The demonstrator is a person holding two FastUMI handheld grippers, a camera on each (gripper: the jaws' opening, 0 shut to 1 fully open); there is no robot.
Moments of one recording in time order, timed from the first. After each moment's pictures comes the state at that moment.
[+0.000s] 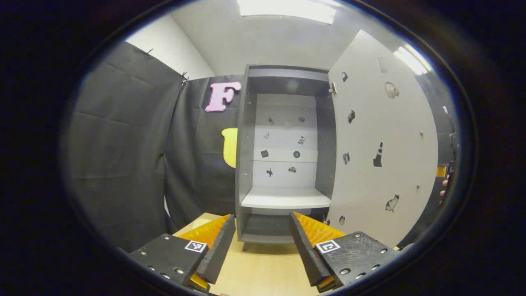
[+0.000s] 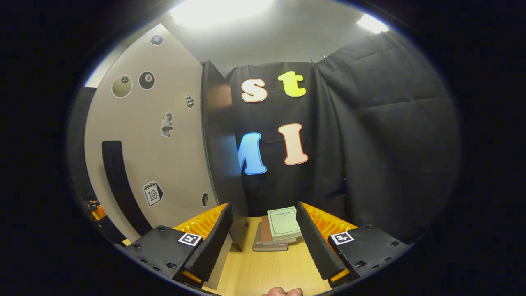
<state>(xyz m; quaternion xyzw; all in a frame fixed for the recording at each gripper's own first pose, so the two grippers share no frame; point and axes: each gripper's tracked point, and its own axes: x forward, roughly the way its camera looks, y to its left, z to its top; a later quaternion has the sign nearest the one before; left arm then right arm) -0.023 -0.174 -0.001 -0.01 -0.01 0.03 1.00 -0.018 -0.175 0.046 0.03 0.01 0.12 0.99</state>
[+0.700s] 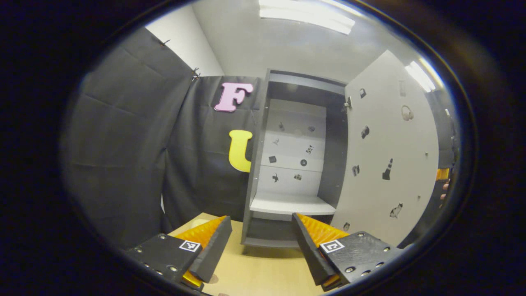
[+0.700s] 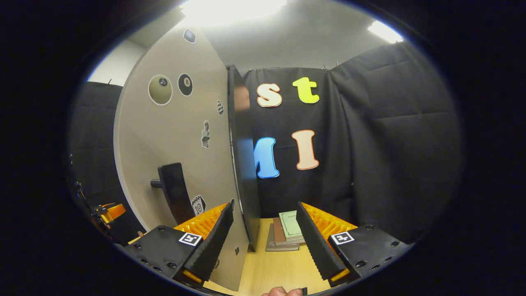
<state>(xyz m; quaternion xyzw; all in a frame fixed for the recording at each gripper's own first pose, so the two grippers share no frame) -0.028 -0.091 -0.005 -0.04 -0.02 0.03 1.00 -0.061 -0.121 0.086 0.01 0.01 0.11 0.99</state>
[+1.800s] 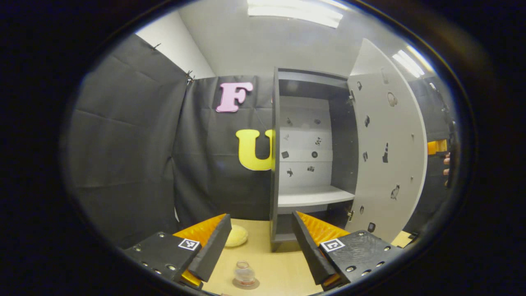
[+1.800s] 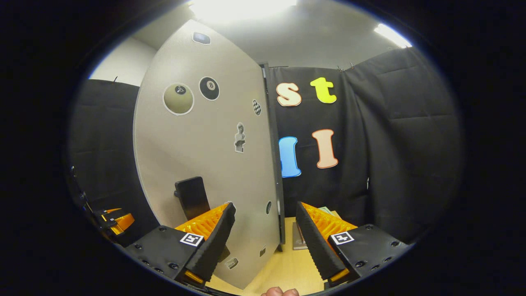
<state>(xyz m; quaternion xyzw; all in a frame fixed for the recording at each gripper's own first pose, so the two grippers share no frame) -0.046 0.008 -0.011 0.01 -0.01 0.02 1.00 -0.083 0.009 0.090 0.02 0.01 0.14 0.99</state>
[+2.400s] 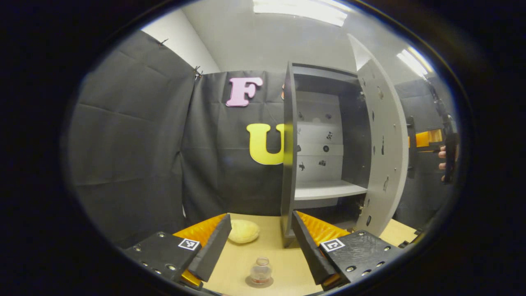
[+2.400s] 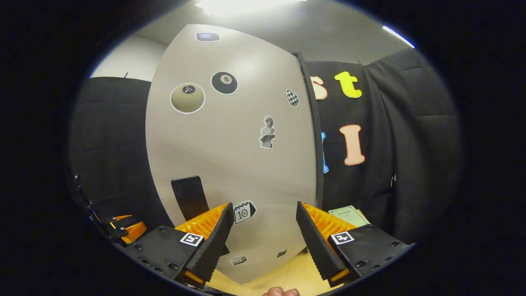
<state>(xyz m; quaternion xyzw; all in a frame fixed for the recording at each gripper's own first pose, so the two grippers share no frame) -0.045 0.058 -0.030 0.00 0.00 0.03 1.00 -0.059 0.106 0.086 0.01 0.03 0.20 0.98</state>
